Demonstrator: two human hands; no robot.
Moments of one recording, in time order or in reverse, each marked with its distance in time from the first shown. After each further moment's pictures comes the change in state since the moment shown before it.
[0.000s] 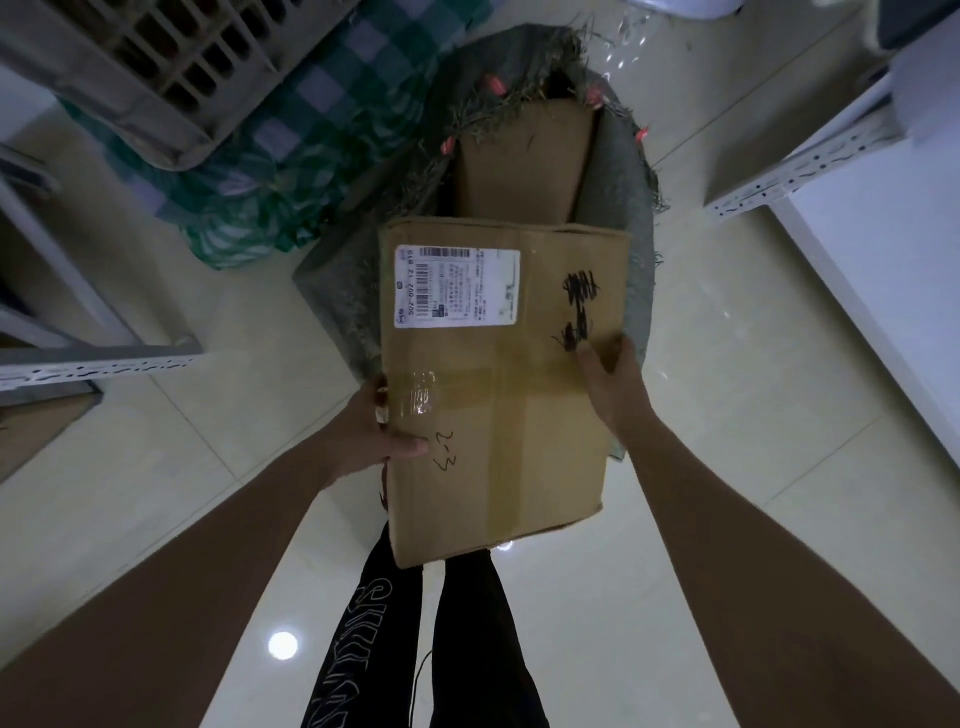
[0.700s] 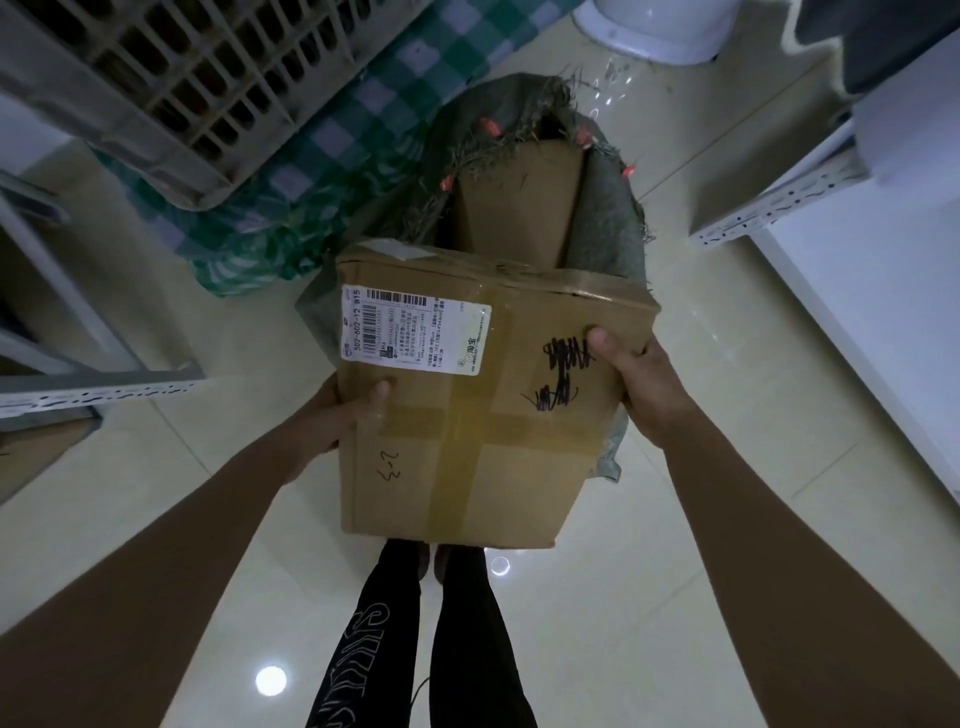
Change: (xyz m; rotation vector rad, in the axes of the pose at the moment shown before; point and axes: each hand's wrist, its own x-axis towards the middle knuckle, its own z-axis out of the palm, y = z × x) left_hand -0.024 0.036 -0.038 -0.079 0.041 0.032; right_hand -0.015 -0.047 -0.041 0.472 -0.241 -0.172
